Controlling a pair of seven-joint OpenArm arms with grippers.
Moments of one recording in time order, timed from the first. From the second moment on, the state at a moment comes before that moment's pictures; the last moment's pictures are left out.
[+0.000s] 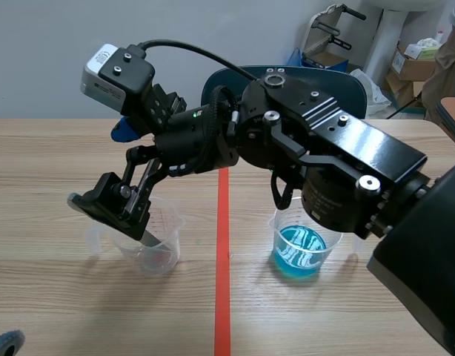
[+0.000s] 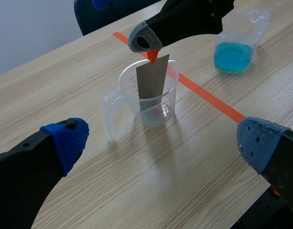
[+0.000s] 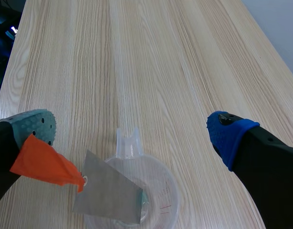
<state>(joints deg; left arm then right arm) 69.3 -39.9 -13.9 109.3 -9.5 -15.8 -39.0 23.4 6.0 -40.3 77.4 12.7 45.1 -13.0</state>
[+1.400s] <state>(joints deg) 69.3 -39.9 -13.9 109.3 -9.6 -15.4 -38.0 4.6 18.6 -31.4 108.5 11.2 28.3 -4.6</state>
